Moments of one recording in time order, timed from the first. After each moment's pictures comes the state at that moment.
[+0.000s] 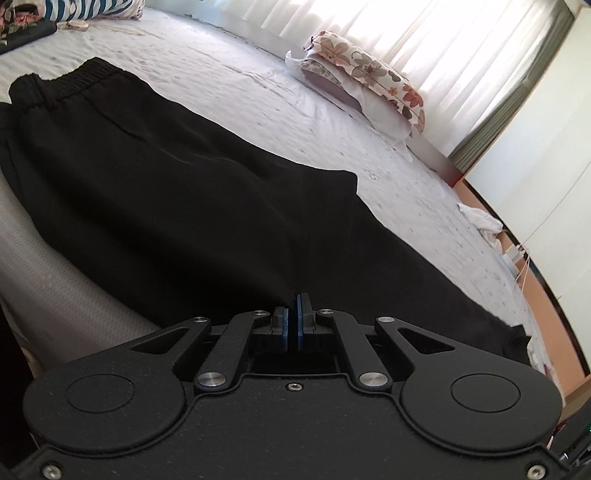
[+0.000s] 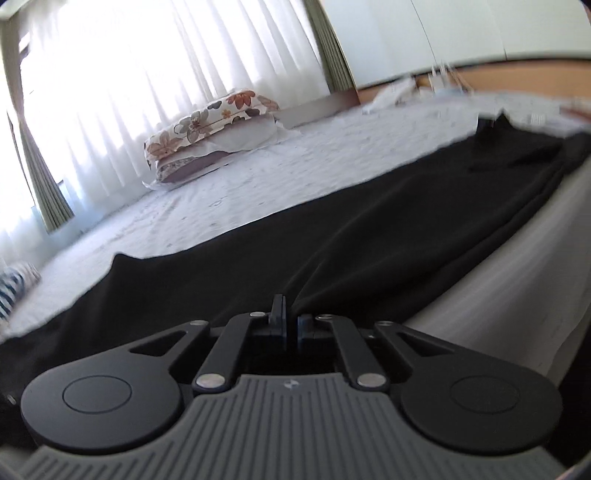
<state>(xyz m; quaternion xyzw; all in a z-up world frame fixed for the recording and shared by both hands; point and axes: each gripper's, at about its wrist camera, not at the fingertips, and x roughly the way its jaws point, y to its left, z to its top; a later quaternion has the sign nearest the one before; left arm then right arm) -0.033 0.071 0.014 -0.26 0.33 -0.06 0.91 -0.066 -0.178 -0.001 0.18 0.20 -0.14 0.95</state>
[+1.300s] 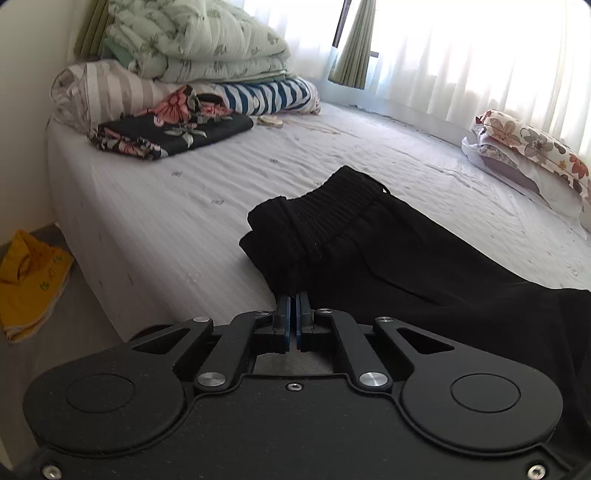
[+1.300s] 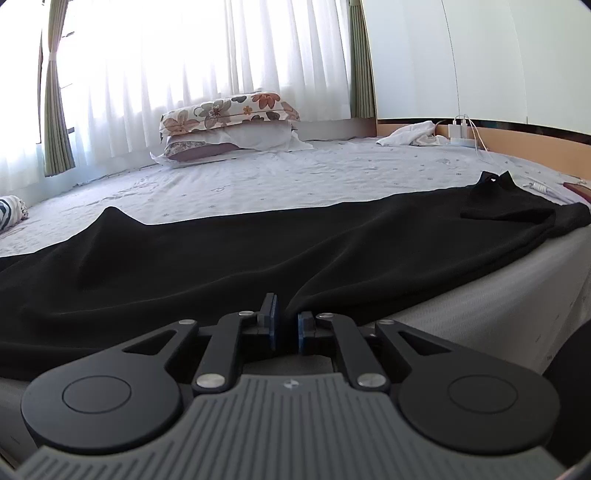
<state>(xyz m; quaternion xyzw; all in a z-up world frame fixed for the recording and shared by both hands) -0.053 0.194 0.013 -0.17 0.25 0.27 0.91 -0.080 -0.165 -0.003 0.07 0.20 -0.14 0.97</state>
